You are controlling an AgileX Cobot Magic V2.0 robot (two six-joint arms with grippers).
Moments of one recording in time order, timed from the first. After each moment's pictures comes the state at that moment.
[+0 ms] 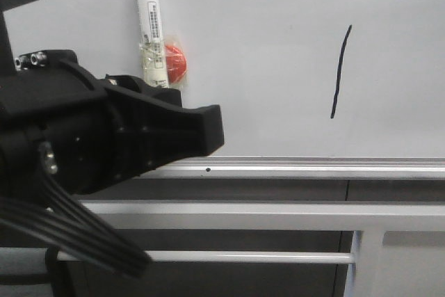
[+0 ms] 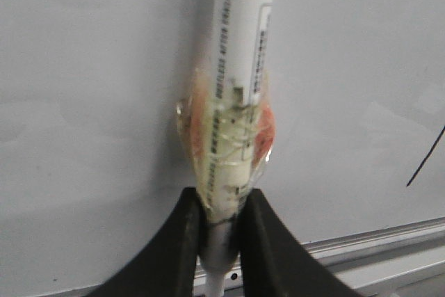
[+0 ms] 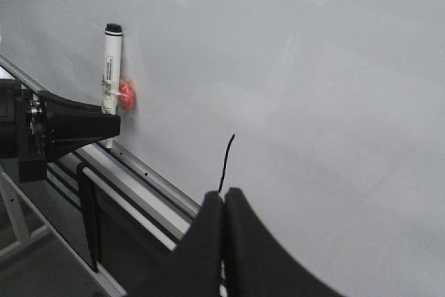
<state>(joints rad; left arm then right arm) -1.31 1.64 -0.42 -0.94 -1.15 0.08 0.46 0.22 -0.52 0.20 0.57 -0.37</state>
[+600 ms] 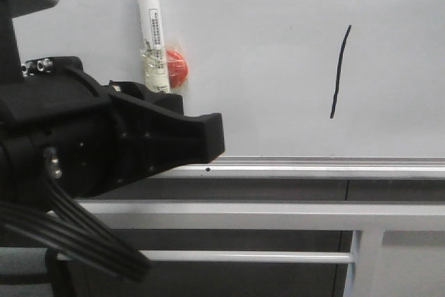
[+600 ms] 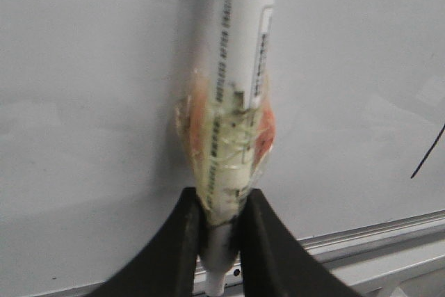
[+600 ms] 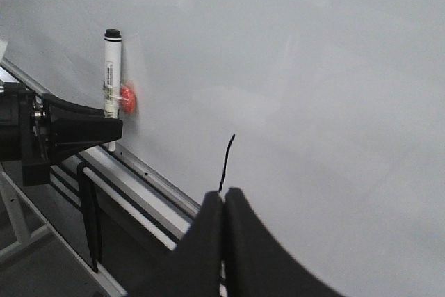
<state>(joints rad) -1.29 1.64 -0.42 -0.92 -1.14 0.08 0.46 0.22 -0.52 0.20 0.57 -0.37</state>
